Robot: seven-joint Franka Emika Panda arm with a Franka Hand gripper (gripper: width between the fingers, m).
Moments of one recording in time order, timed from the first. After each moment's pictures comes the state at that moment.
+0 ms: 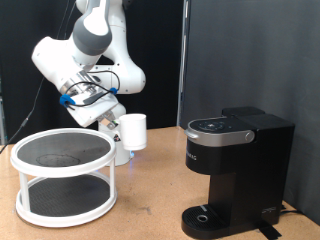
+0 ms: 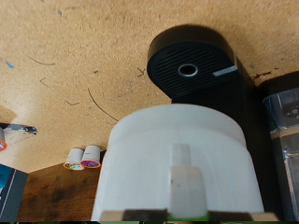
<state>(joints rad) -0.27 -0.42 -0.24 -2.70 0.92 2.21 1.86</state>
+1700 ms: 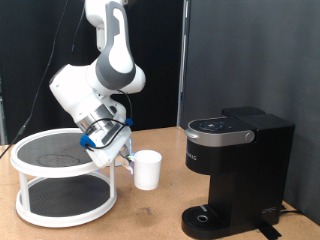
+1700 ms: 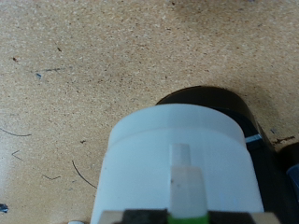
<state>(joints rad) -0.22 -0.09 -0.12 -2.58 1.00 2.37 1.83</state>
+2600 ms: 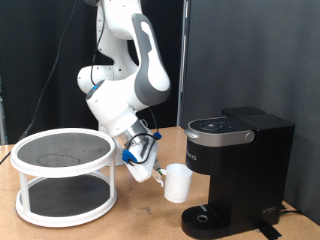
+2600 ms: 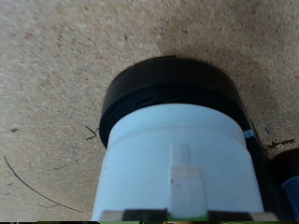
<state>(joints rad) -0.13 0.03 0.06 -2.57 1.19 2.54 1.77</state>
